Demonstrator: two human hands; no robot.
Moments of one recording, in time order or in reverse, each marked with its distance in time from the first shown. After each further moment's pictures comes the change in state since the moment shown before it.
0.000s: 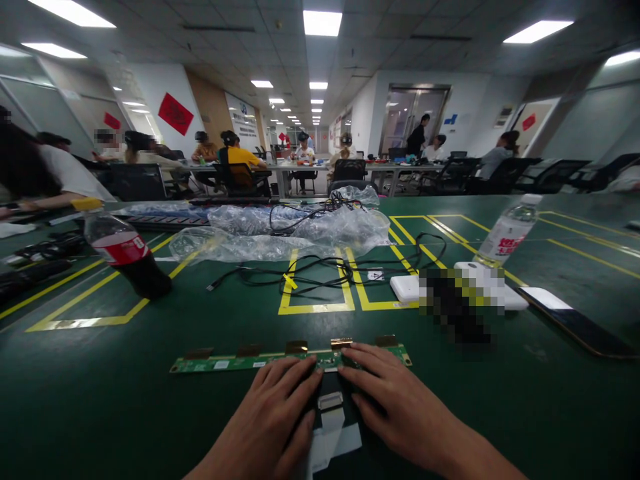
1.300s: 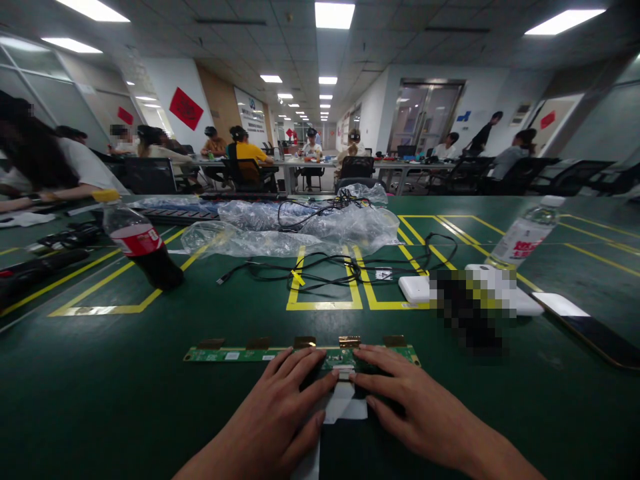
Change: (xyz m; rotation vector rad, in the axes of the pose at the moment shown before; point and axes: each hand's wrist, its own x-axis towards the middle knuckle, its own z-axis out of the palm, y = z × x) left_hand 0.000 -0.002 -0.003 -0.037 -0.125 -0.017; right_hand -0.003 0.008 -0.011 0.037 -0.168 0.040
